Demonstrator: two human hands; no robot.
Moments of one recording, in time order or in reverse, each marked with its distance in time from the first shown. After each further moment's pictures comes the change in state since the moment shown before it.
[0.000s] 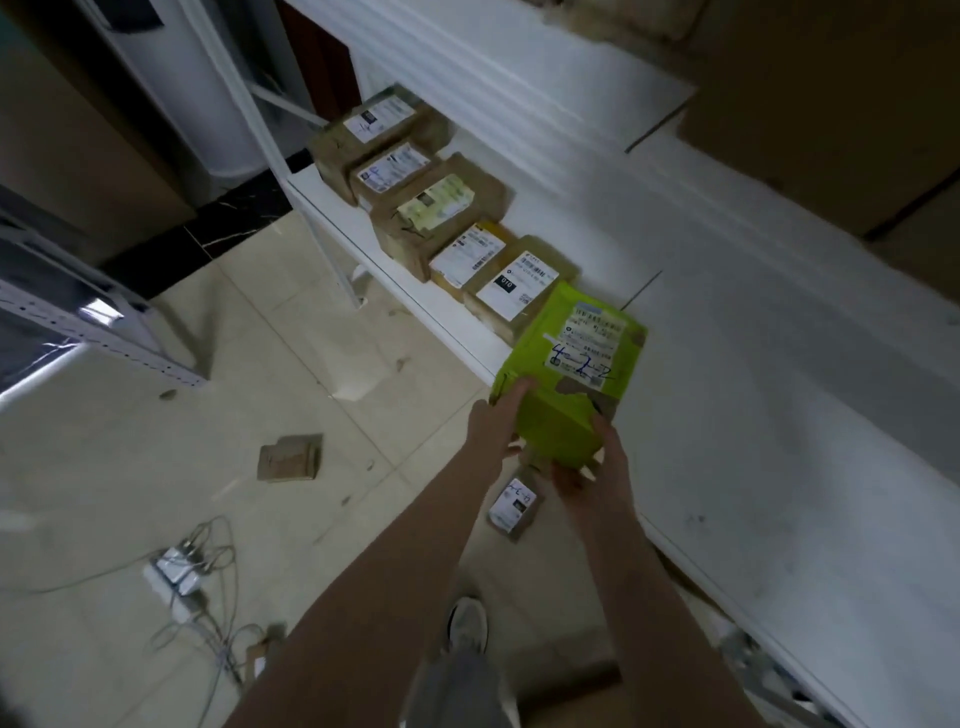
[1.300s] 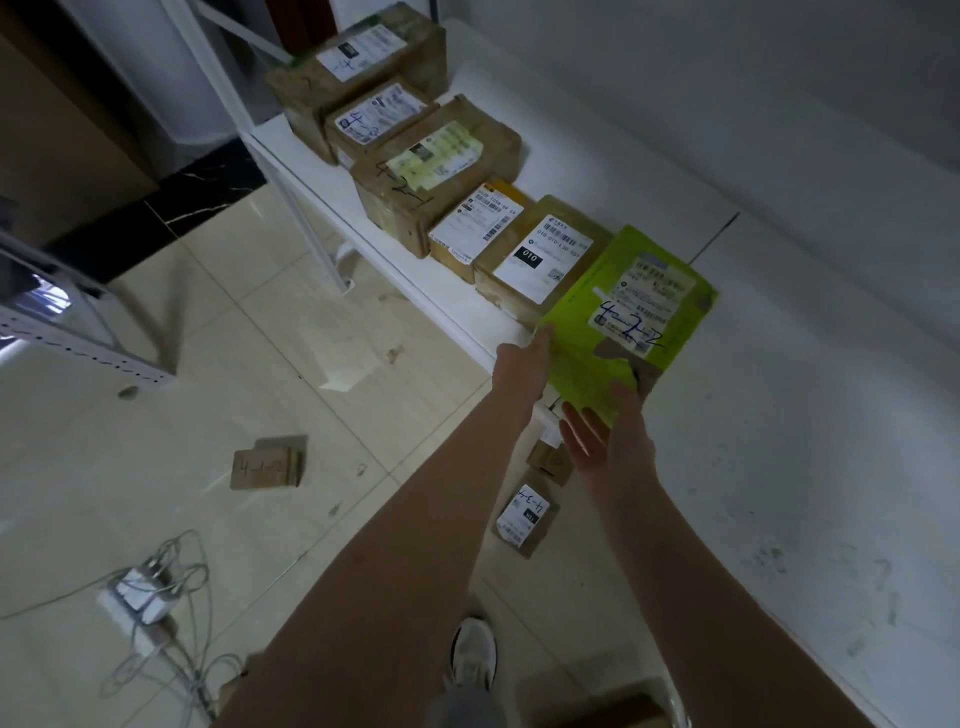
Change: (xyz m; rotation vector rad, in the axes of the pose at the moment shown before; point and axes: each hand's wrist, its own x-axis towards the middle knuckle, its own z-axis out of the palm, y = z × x) left_hand 0.135 0.024 0.015 0.102 0.035 0.161; right_hand 0.114 0.026 0.024 -0.036 0.180 -0.017
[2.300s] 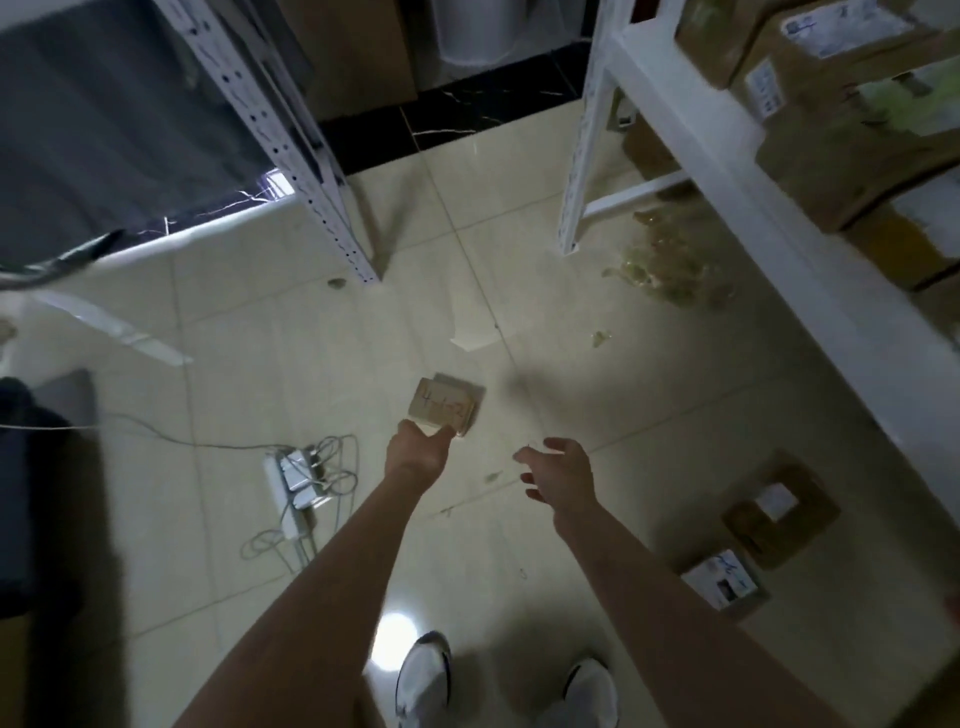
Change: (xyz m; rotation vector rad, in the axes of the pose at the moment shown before) left_hand 0.025 -0.220 -0.430 0.248 0.507 -0.268; right_hand 0.038 0.390 0.123 -1.182 -0.367 -0.029
